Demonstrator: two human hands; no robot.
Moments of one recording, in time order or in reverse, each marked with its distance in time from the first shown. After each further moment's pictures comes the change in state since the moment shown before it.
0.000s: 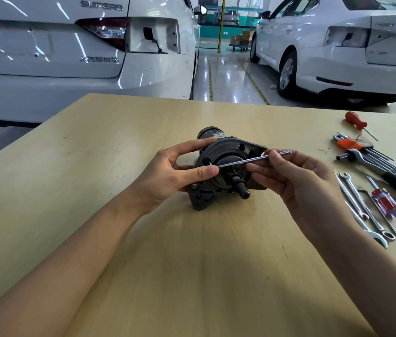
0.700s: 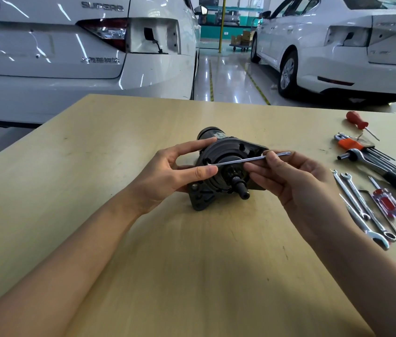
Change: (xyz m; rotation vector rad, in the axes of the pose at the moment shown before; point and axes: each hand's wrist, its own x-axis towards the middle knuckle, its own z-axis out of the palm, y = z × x) left_hand 0.000 -0.001 -0.003 0.002 -0.019 -0.015; right_hand -0.001 0.001 0.002 0.024 -0.001 0.009
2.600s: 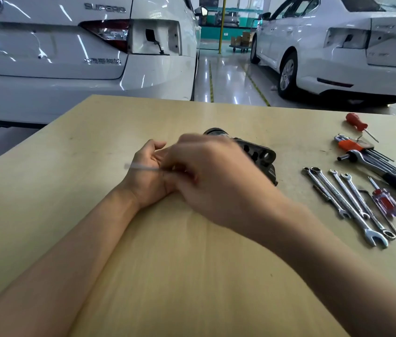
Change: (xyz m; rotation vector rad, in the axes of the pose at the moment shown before) left_hand 0.014 -0.020 -0.031 -0.655 0.010 -0.134; right_hand -0.017 0.002 0.093 -1.311 -0.572 -0.847
